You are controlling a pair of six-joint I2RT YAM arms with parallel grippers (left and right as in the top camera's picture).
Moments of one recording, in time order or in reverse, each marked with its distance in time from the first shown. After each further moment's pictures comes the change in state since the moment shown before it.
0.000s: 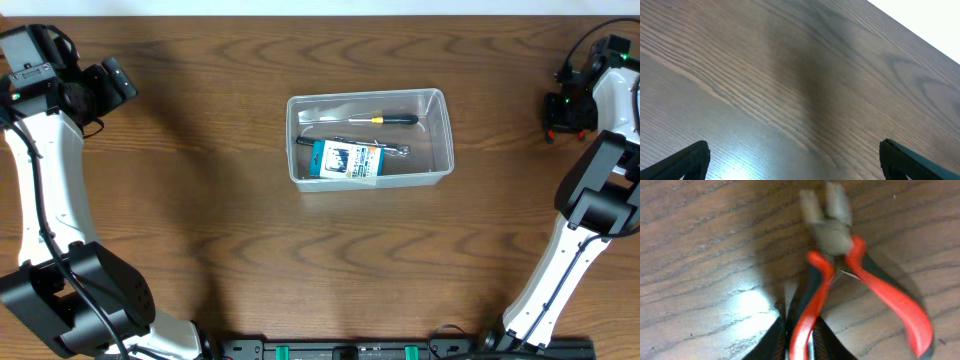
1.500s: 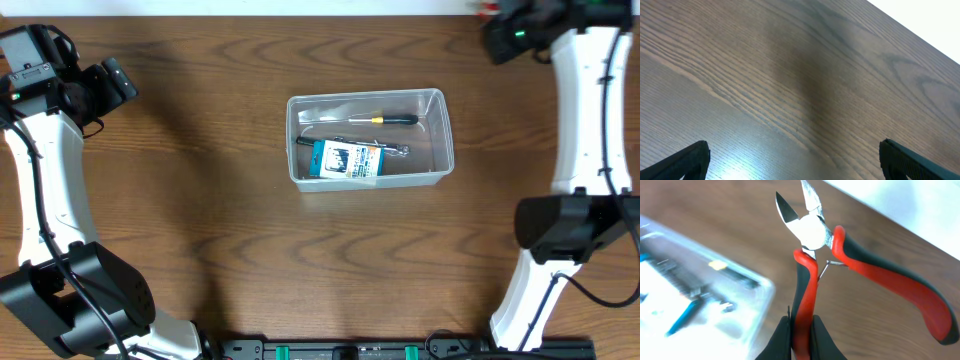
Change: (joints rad) left arm 0.000 0.000 0.000 0.000 0.000 0.000; right arm 0.423 -0.361 0.296 -0.267 -0.154 -0.290
